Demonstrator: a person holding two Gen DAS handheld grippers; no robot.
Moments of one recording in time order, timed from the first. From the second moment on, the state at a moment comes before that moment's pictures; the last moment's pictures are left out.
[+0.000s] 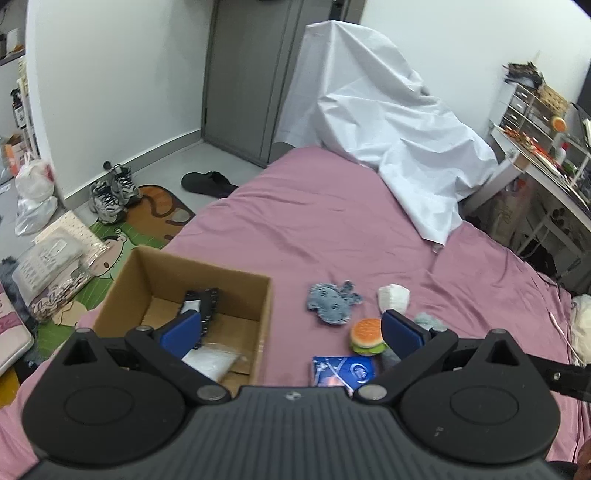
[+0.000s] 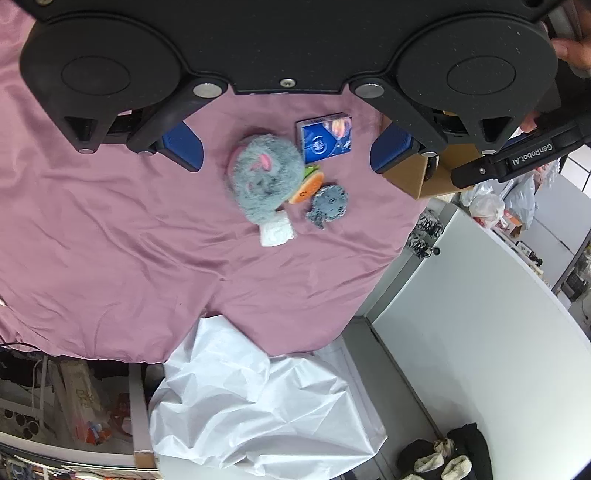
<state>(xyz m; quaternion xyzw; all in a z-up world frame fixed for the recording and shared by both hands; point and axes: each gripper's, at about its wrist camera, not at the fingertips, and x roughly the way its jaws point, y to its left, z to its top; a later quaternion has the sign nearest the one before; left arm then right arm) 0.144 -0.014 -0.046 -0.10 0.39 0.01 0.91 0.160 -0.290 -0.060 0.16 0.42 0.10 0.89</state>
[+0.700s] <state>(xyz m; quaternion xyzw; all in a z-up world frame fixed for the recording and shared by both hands) 0.179 -0.082 -0.061 -0.07 0.41 -0.06 0.91 0.167 -0.333 -0.097 0.26 0.40 0.08 0.88</state>
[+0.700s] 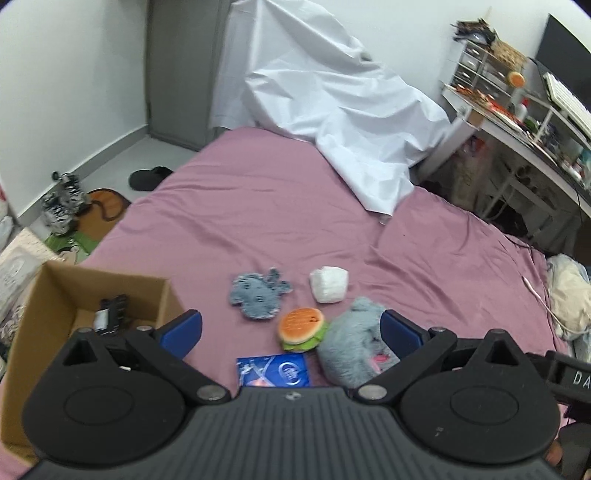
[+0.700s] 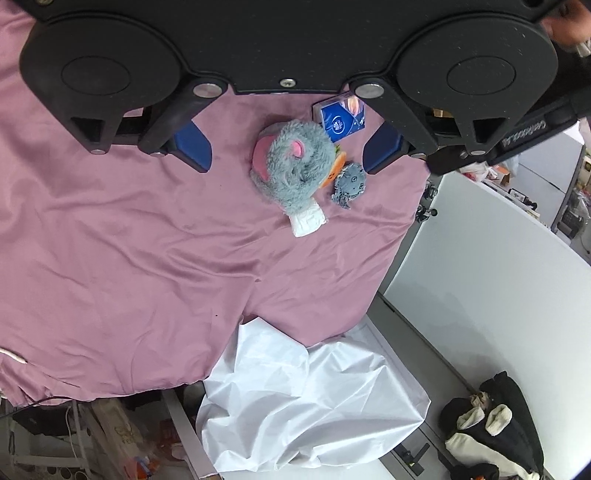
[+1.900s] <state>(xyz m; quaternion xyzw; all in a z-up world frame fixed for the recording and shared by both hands) 0.240 -0.116 -0.148 -0.13 0.47 -0.11 0.87 0.224 -0.347 -0.191 0.42 0.46 0.04 0.78</state>
